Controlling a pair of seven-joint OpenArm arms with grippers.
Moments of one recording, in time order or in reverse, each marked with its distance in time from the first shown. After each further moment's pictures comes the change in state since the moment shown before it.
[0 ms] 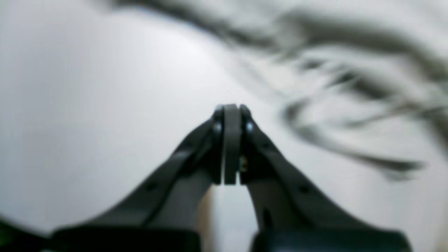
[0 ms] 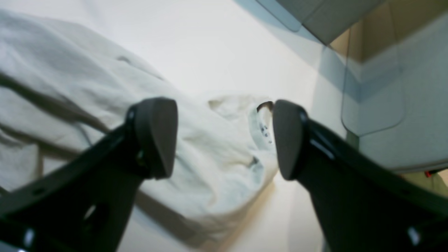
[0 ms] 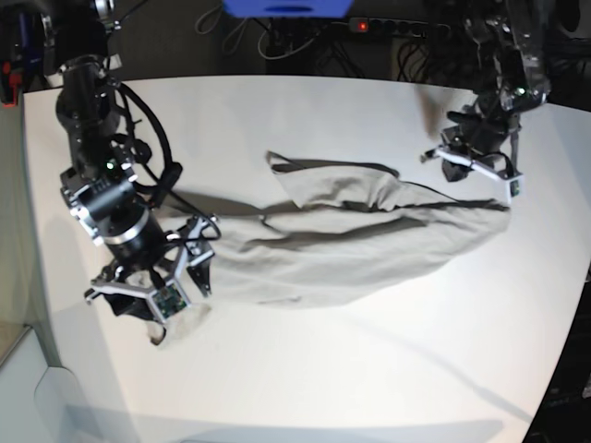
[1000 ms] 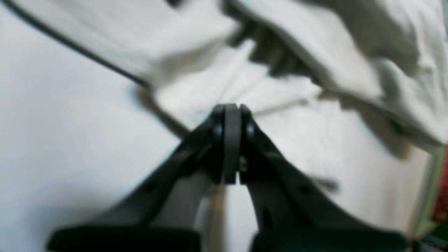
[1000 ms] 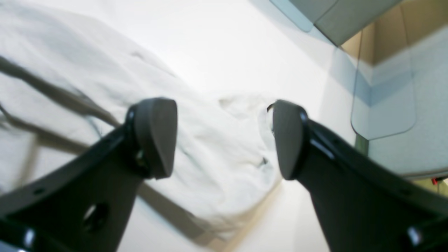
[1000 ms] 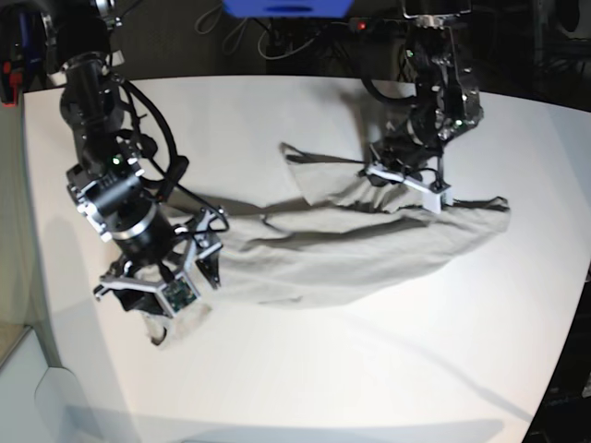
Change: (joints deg) left arm -8.9 6.5 5.2 -19.0 0.4 -0.6 -3.7; right arm -0.5 0.3 -1.3 0.0 0.5 0.0 0.0
